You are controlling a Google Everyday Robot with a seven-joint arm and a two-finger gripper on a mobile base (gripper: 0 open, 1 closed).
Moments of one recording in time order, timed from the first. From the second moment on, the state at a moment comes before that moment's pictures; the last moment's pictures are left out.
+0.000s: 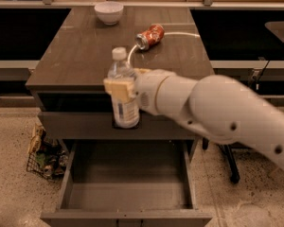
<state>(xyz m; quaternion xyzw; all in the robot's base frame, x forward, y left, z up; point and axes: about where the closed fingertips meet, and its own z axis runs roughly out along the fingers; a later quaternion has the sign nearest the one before) 0.534 0.047 0.909 -0.27 0.74 0.28 0.55</state>
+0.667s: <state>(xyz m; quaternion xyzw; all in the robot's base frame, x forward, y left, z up) 0.529 0.069 0.865 -0.27 0.74 0.26 0.55</state>
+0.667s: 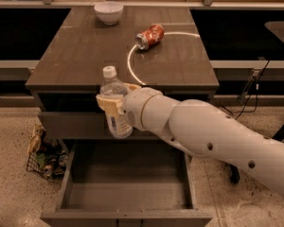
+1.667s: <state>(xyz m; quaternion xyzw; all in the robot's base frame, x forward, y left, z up) 0.508 0.062 0.847 -0.38 0.62 0.36 0.59</state>
